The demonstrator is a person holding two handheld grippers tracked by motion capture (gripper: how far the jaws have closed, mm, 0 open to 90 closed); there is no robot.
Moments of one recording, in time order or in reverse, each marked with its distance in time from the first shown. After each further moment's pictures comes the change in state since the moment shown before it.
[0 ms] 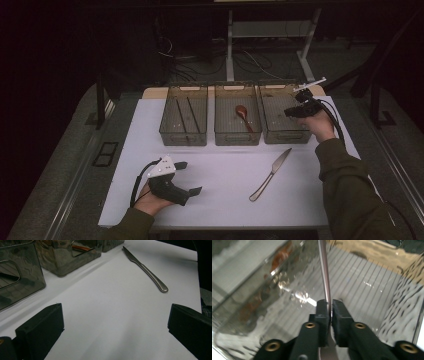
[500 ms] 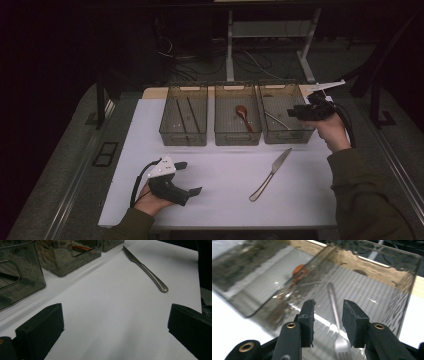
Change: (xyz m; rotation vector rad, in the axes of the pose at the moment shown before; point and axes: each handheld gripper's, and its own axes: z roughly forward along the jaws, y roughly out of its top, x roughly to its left) left arm -0.001 0.000 0.000 0.001 0.004 0.002; right arm 0.012 -0.016 -0.048 -0.138 0.064 -0.014
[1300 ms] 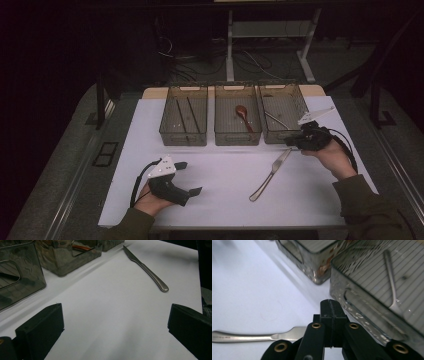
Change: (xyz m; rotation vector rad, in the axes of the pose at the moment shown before) left arm 0.000 0.000 0.000 0.002 0.003 0.002; right arm 0.049 -0.054 -0.005 0.148 0.164 -0.175
